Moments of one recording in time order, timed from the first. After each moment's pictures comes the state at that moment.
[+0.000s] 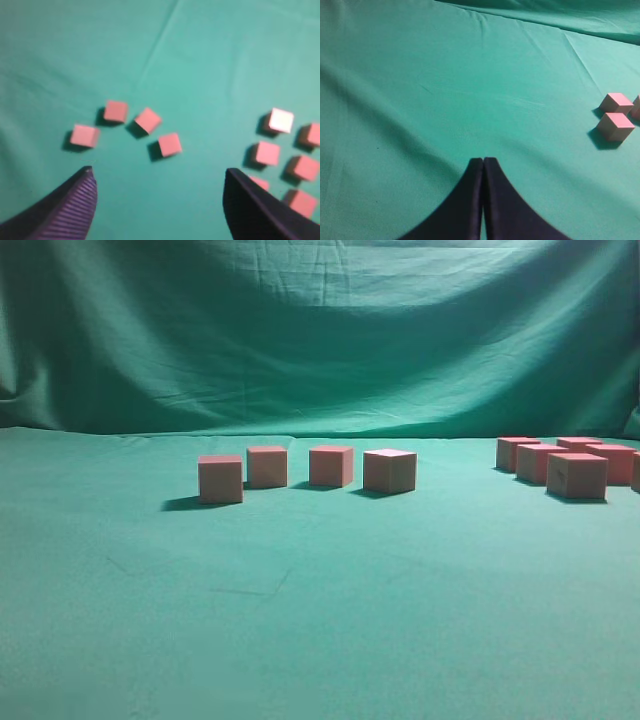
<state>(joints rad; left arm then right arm) -0.01 -0.01 0.02 -0.12 0.36 -0.08 0.69 1.67 -1.85 -0.10 1.26 0.21</state>
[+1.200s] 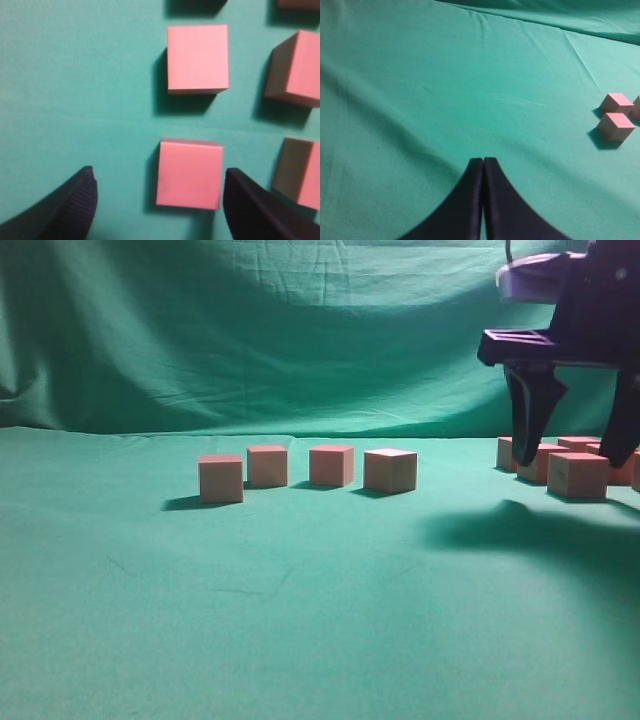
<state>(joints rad) -0.01 -0.01 0.02 -0.12 0.36 -0.08 0.36 1.79 -1.07 -0.05 0.56 0.22</state>
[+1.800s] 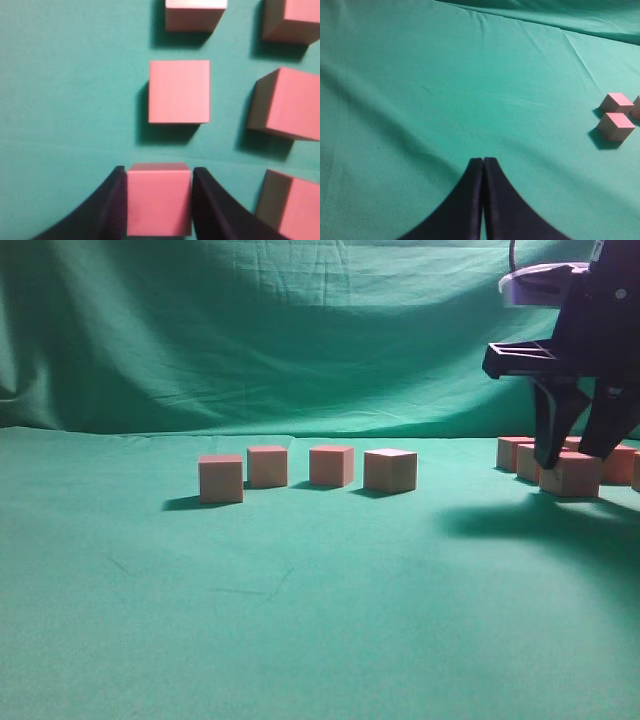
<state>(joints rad) -0.01 -0.01 0.02 -0.12 0.36 -0.08 0.34 1.82 -1.07 -0.10 0.48 0.22</state>
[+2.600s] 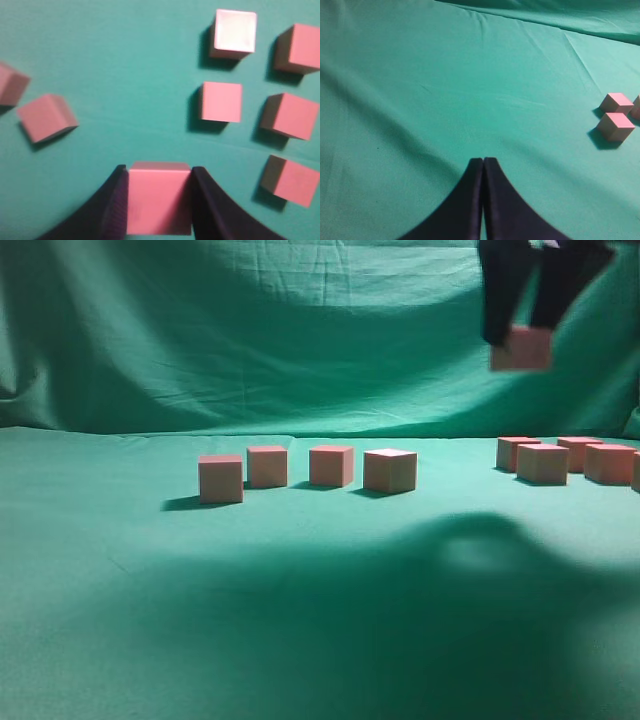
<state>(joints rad) -0.01 -0.01 0.02 -0.12 0.36 -0.08 0.45 1.73 -1.34 -0.05 0.91 0.15</state>
